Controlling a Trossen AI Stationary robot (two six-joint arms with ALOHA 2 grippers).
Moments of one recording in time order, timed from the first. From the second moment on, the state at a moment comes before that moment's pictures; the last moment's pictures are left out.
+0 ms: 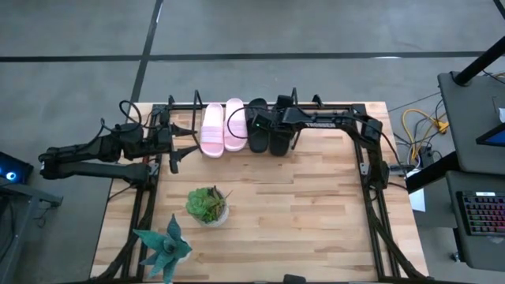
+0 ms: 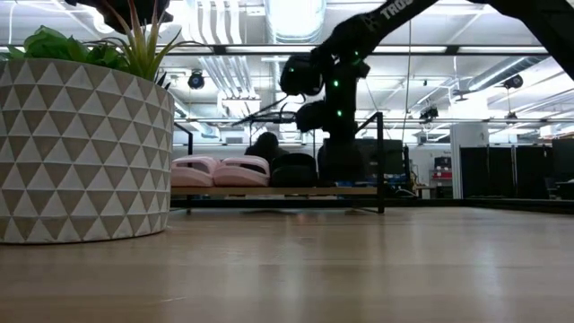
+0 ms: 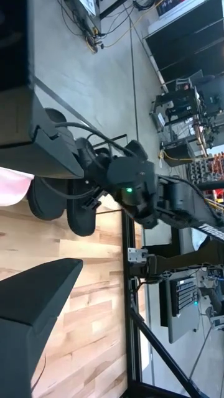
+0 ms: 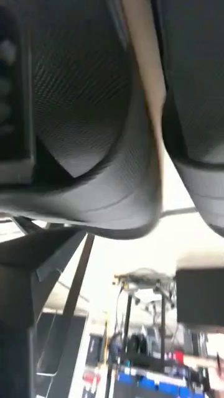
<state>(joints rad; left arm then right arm) 0.08 0.52 0.71 -0.32 -0.19 0.14 -0.33 2.03 1.56 -0.81 0.82 -0.27</state>
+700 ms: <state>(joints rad) 0.08 0.52 0.71 -0.33 -0.19 0.14 -0.33 2.02 1.63 -0.89 0.71 -0.30</state>
